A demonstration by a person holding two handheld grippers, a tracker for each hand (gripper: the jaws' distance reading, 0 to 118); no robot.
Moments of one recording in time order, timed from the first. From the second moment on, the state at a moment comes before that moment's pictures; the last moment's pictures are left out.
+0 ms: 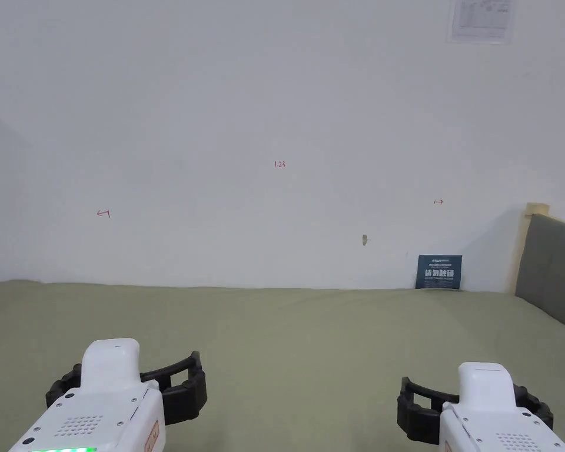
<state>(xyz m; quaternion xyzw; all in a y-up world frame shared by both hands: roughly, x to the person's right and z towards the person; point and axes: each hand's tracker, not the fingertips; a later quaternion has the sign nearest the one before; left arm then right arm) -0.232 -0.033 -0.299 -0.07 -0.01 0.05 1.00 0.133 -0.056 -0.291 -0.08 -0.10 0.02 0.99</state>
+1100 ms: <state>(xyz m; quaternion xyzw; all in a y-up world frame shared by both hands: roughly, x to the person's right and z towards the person) -0.229 -0.032 -0.296 -0.07 -0.03 0.02 1.00 0.126 -0.033 -0.292 -0.03 -0.05 0.04 1.00</state>
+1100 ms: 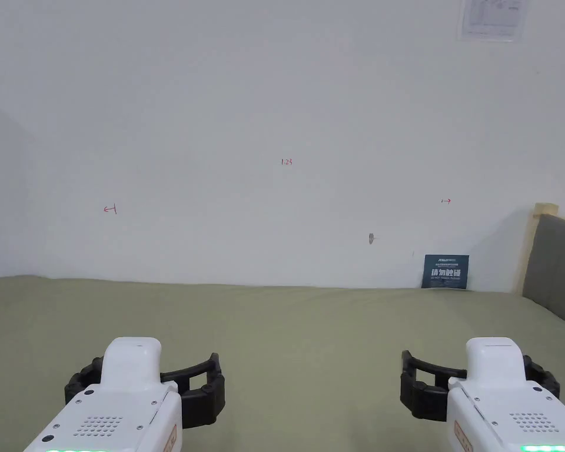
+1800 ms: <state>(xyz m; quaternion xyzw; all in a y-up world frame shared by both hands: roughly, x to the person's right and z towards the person) -0.228 -0.030 -0.292 -0.07 -0.03 0.03 1.00 0.137 -0.034 -0.285 -0.04 -0.06 0.01 1.00</state>
